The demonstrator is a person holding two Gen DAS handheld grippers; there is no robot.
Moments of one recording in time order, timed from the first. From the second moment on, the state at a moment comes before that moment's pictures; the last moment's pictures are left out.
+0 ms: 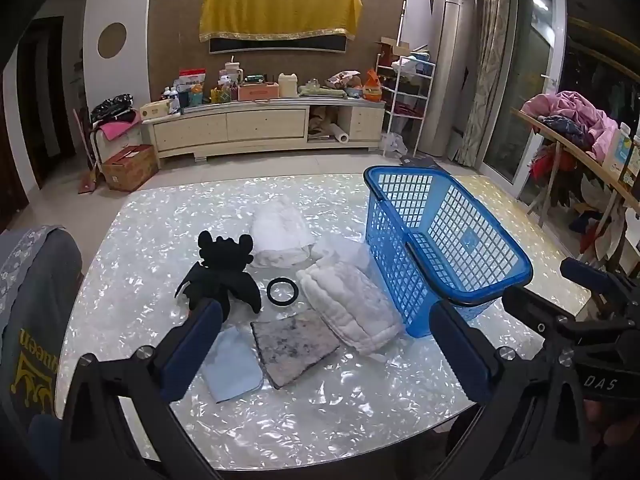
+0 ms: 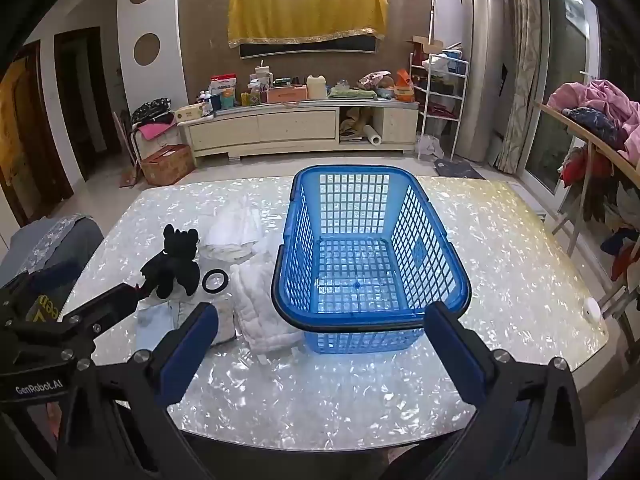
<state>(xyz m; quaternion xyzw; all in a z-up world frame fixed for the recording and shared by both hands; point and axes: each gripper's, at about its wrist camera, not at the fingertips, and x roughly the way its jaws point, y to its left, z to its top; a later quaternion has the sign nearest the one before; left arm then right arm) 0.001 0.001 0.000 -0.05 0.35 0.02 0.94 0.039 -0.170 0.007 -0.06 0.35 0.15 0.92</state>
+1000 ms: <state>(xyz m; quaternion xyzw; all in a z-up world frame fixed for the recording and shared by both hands) -0.003 -0.007 0.007 -0.03 0.34 0.03 0.94 0.037 -0.170 0.007 -0.05 0.36 0.15 0.92</state>
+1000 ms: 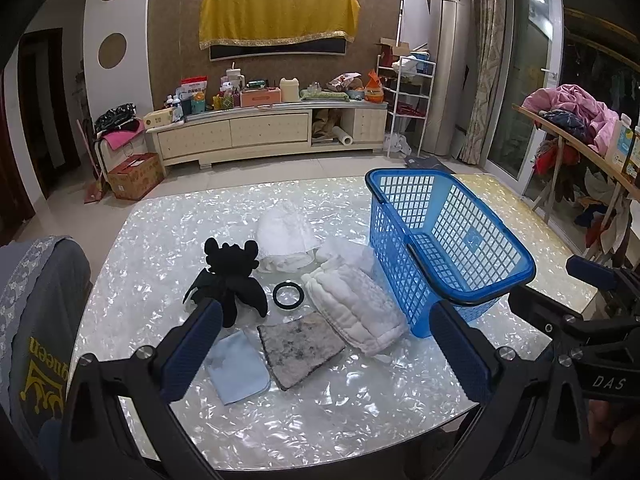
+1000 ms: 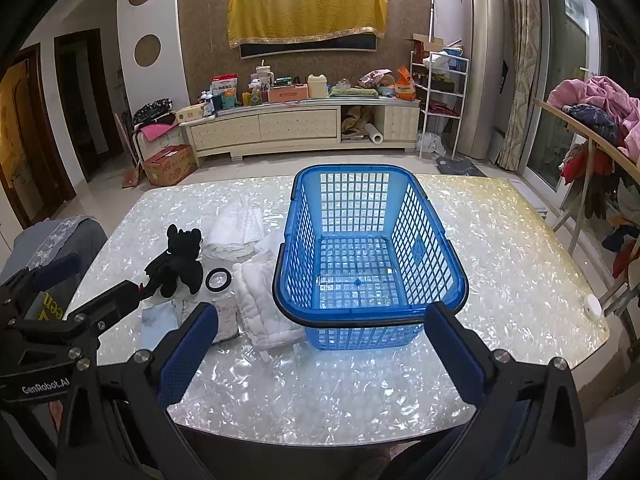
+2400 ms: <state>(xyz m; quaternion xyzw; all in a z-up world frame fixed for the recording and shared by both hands) -0.013 -0.010 0.010 -0.04 0.33 0.00 0.94 0.033 -0.173 0.007 -0.05 0.36 0.15 0.92</state>
